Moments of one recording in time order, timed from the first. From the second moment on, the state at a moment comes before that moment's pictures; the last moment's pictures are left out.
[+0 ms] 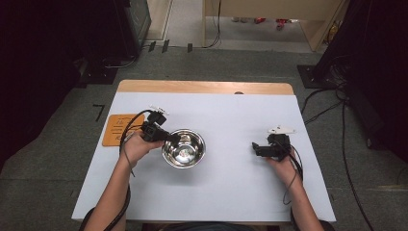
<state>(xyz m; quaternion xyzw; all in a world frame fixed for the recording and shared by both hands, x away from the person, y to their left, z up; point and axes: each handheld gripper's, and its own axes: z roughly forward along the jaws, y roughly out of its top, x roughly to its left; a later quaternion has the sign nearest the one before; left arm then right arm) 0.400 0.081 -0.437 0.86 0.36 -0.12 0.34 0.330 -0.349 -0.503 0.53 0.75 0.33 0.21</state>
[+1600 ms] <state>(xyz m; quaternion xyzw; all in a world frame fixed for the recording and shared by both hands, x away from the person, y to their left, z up) 0.408 0.122 -0.442 0.85 0.40 -0.10 0.33 0.329 -0.349 -0.503 0.53 0.75 0.33 0.21</state>
